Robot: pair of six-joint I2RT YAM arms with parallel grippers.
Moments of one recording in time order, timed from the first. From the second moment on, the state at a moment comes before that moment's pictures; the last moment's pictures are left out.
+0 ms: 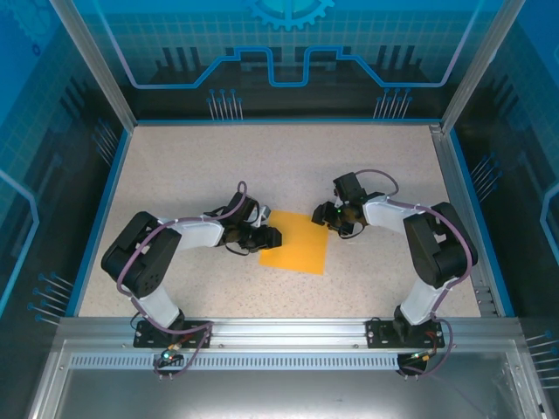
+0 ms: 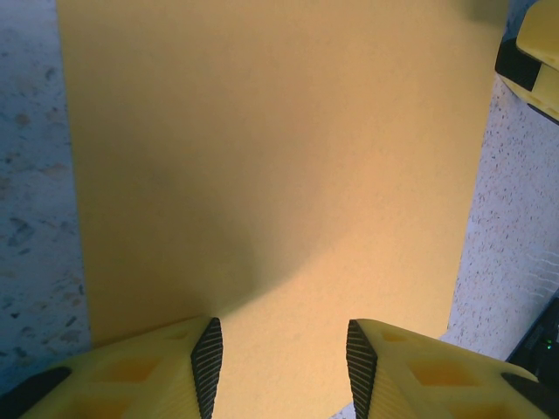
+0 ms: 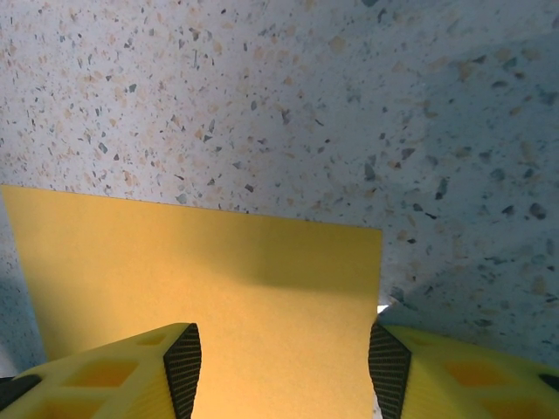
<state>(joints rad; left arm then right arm) -0.50 1.69 0.77 -0.11 0.52 -0.66 0.39 1.74 0.93 -0.32 -0.28 0.74</state>
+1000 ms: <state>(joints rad) -0.50 1.69 0.77 -0.11 0.52 -0.66 0.46 1.73 0.89 -0.21 -0.42 0.79</state>
